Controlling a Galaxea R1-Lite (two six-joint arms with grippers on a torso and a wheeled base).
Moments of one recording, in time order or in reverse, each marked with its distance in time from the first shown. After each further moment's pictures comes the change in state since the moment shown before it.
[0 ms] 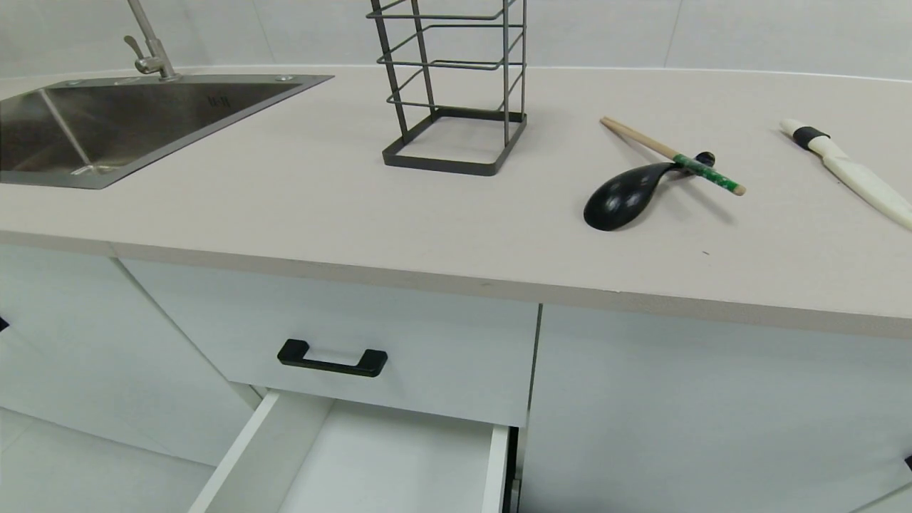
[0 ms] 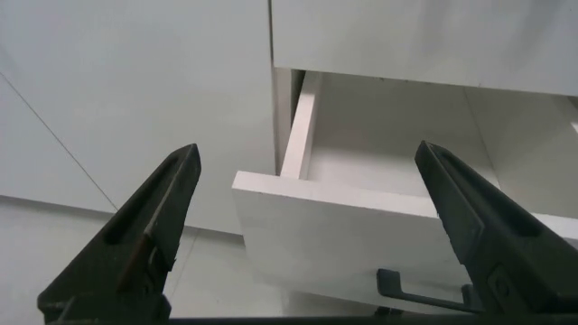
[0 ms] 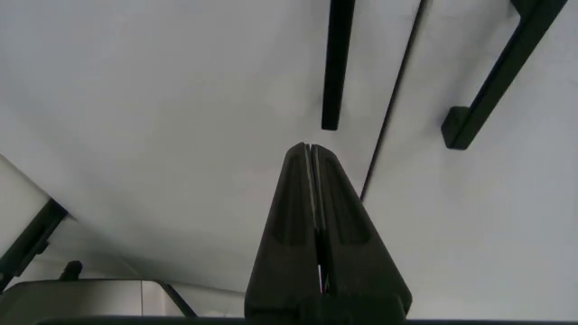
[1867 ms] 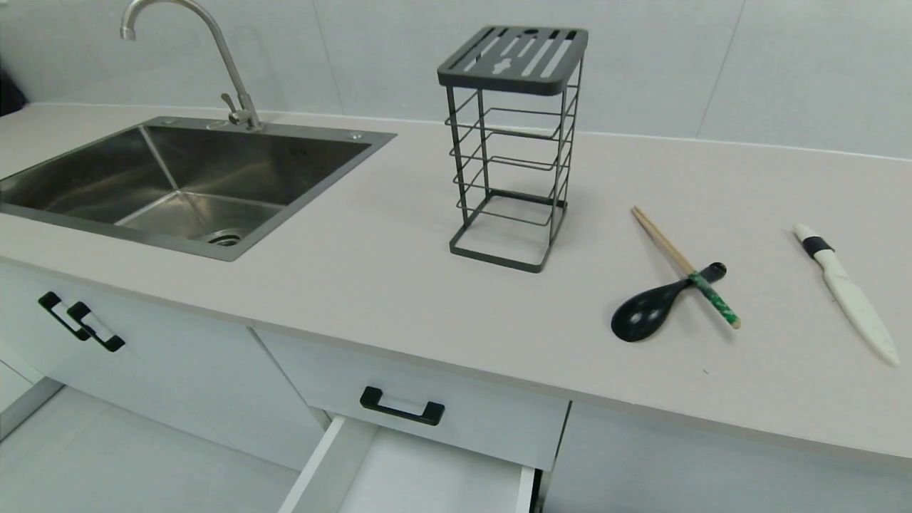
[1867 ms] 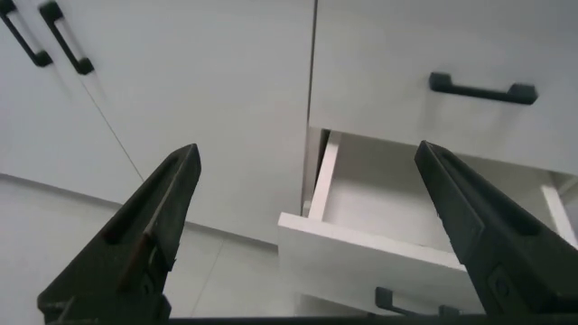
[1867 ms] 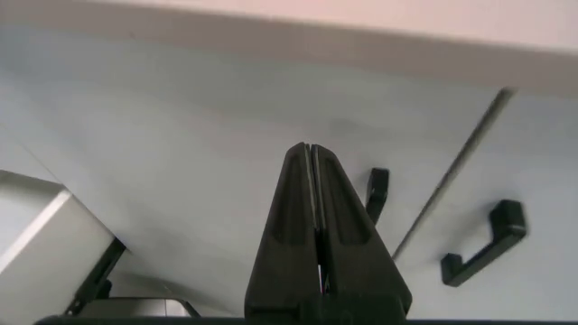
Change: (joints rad) left arm -0.001 0.000 0.000 0.000 0.000 0.000; right arm 0.000 0.000 0.000 0.000 0.005 -0.008
